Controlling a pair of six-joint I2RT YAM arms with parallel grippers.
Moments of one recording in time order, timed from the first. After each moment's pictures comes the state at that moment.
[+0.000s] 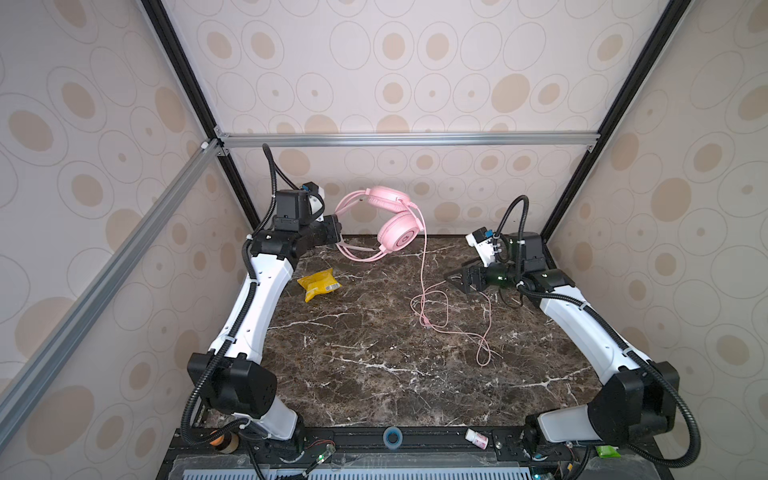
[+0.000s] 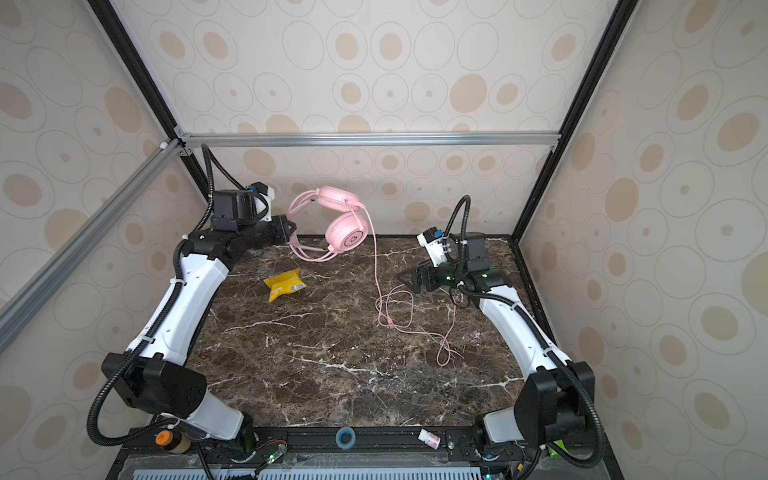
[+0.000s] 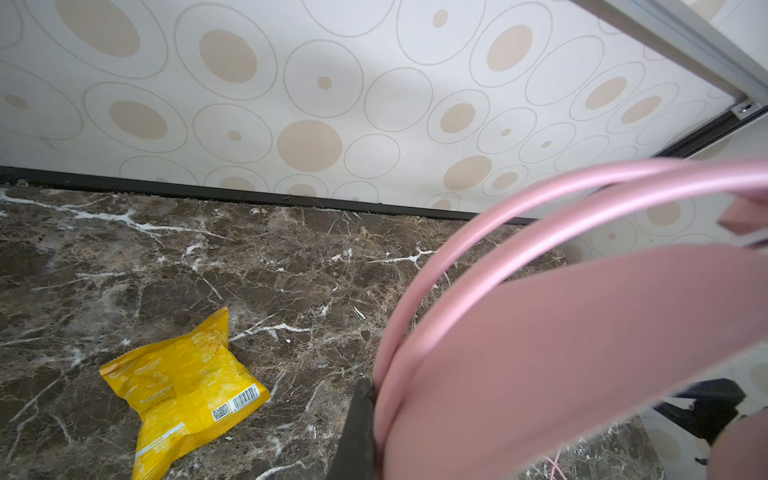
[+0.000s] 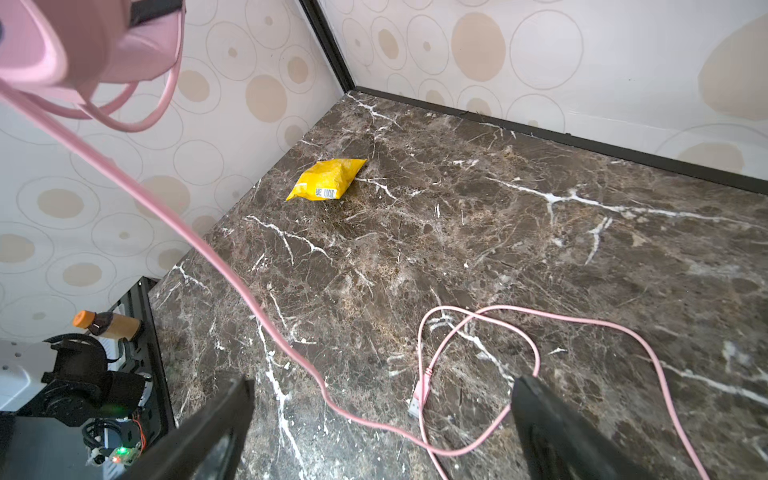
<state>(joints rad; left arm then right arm) -0.14 1.57 1.74 -0.71 0.26 -0.35 0.22 1.43 1.24 -0.43 -0.68 -0.03</state>
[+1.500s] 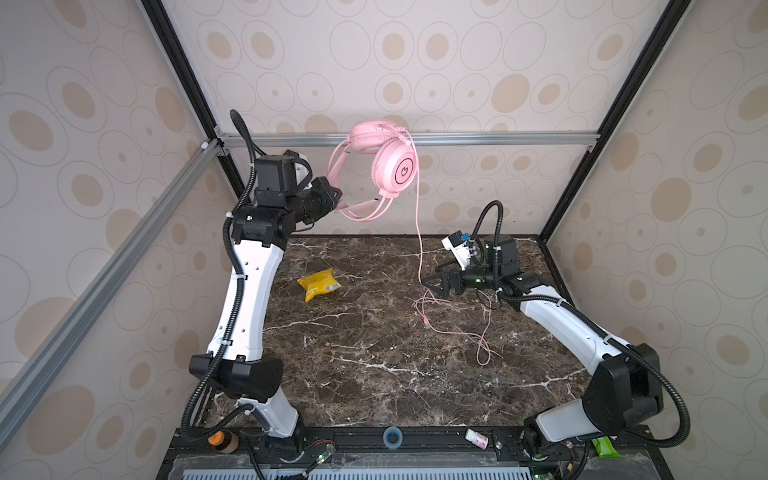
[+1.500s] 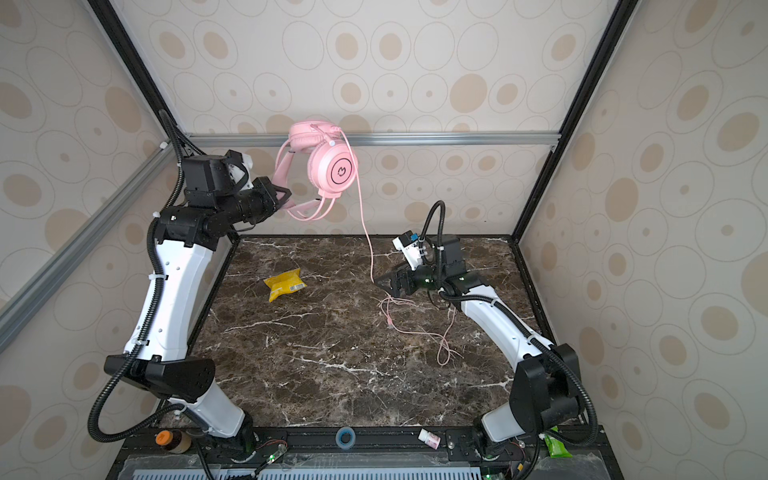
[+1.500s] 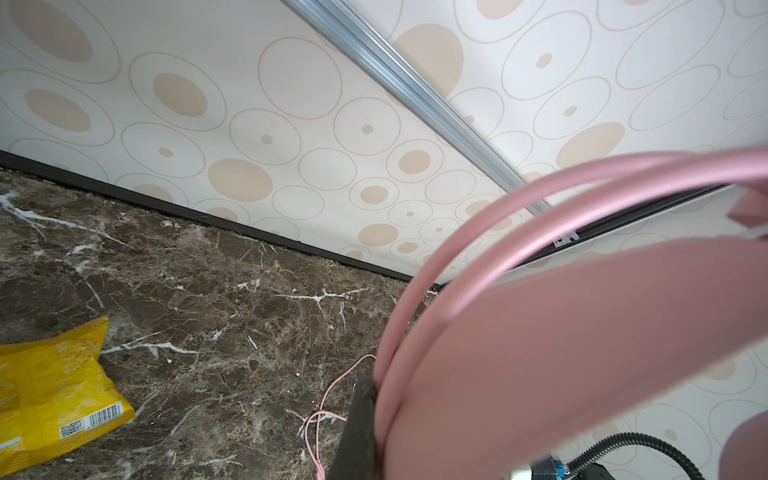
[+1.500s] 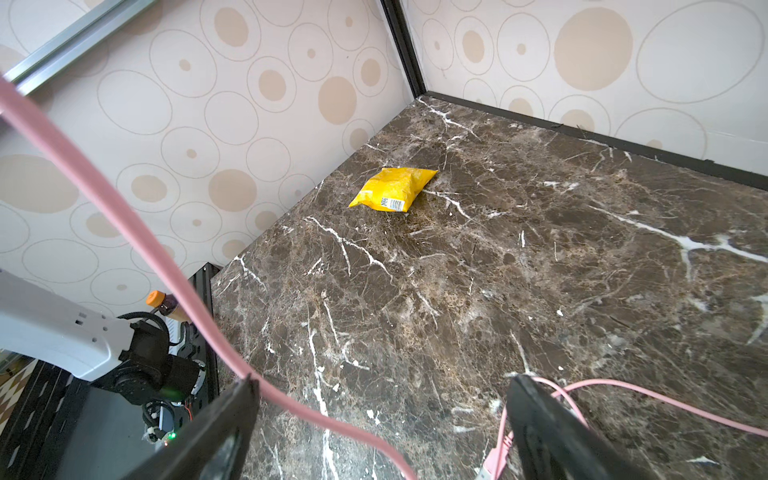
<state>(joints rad) -0.14 1.67 2.17 -0.86 0.34 -0.70 0.35 1.47 1.20 -0.25 -0.76 0.06</state>
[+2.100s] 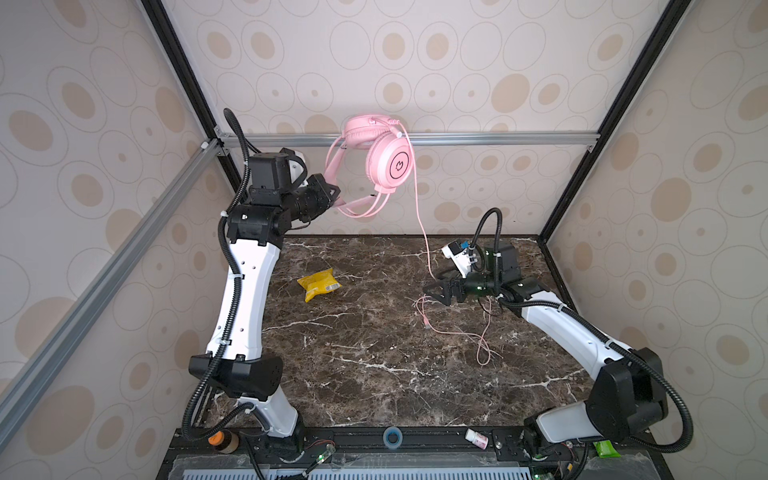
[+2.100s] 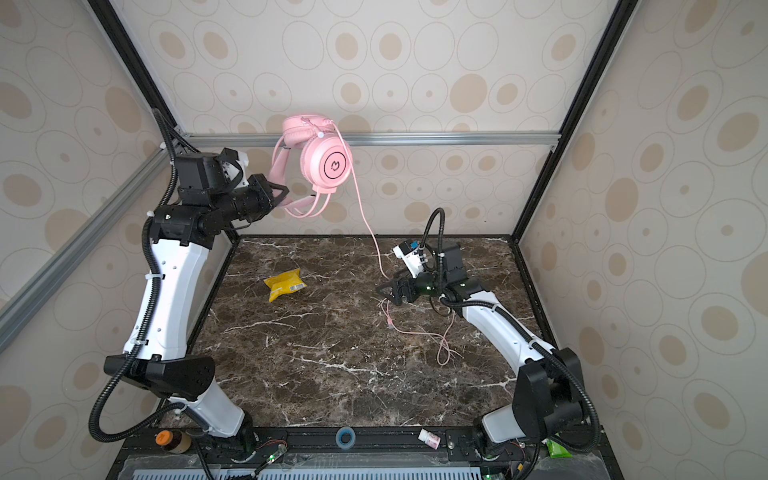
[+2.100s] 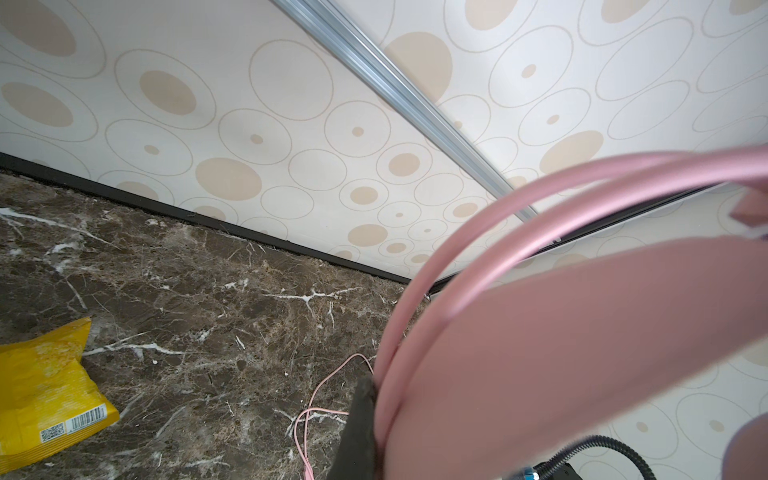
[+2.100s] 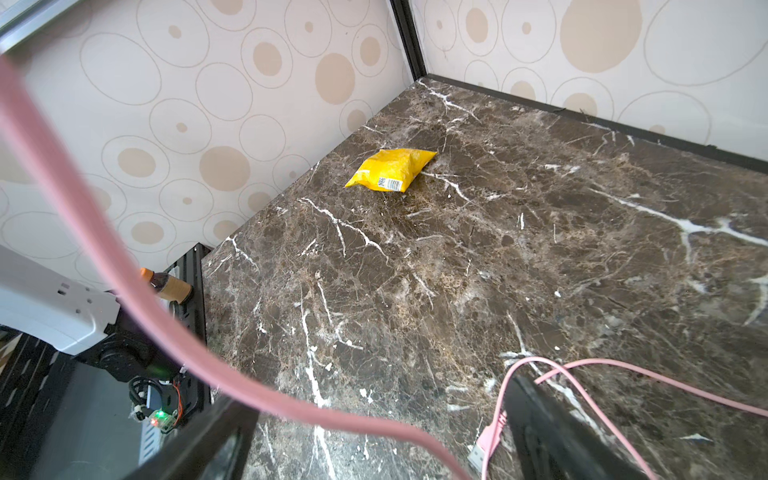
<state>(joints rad) -0.11 1.69 2.20 -0.87 0.39 -0.72 0.35 1.43 1.13 -0.26 -0.74 -0.01</state>
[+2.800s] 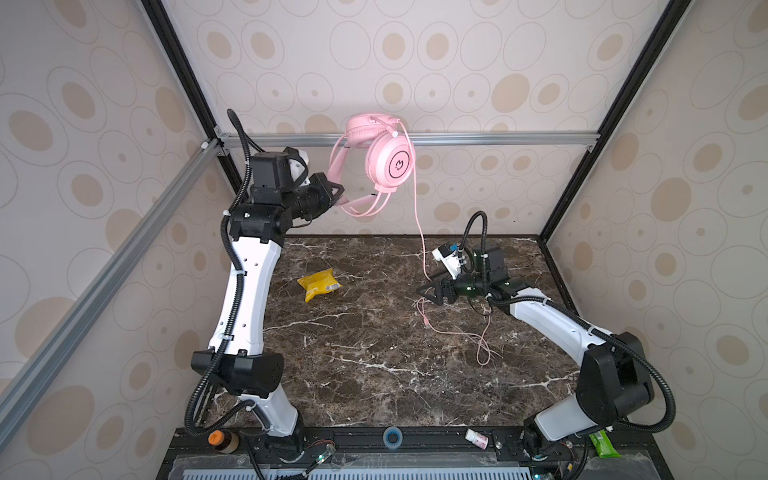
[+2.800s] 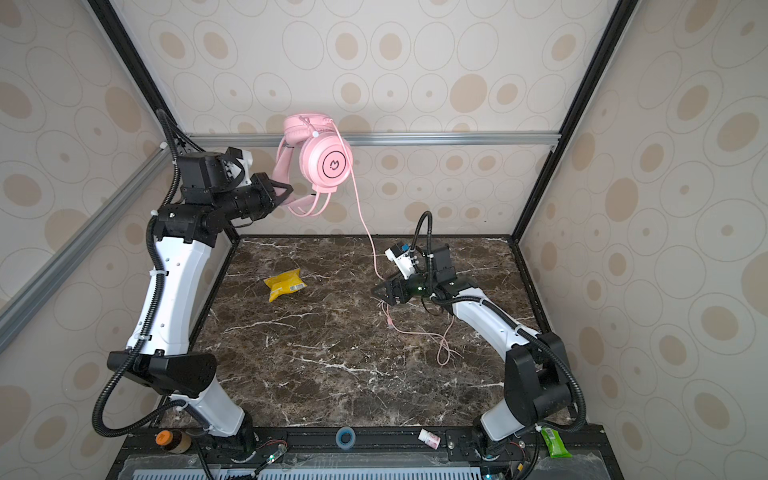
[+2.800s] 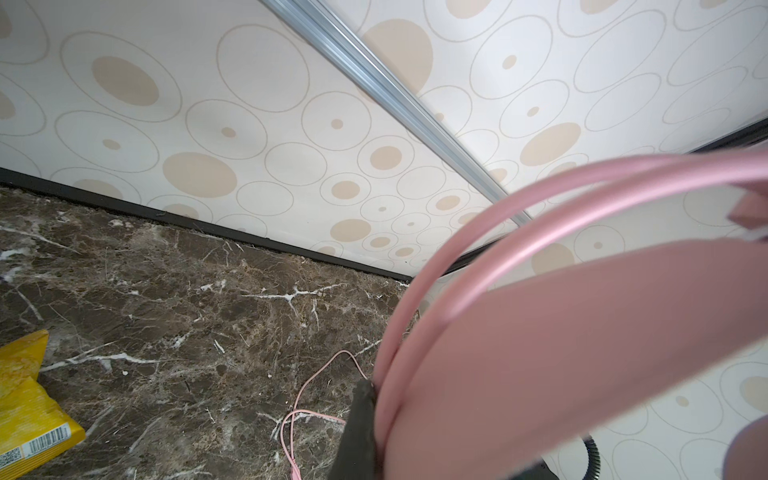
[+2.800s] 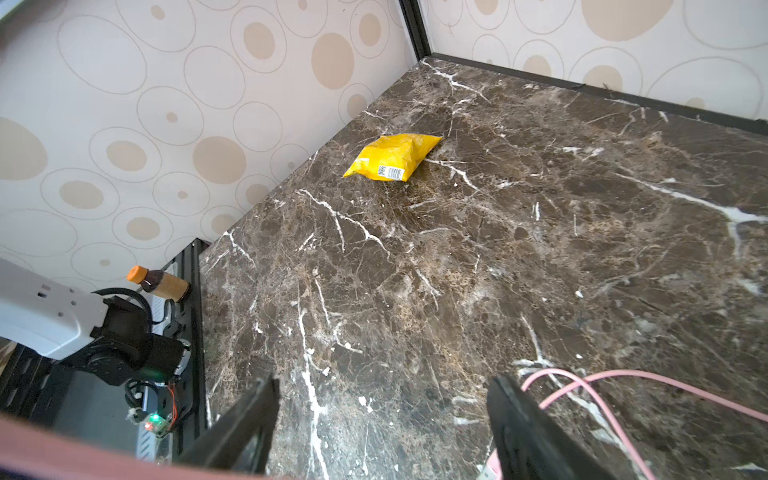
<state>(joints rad) -0.11 1.70 2.18 -0.82 0.47 -0.73 0.39 1.53 1.14 -0.20 -0.74 0.02</state>
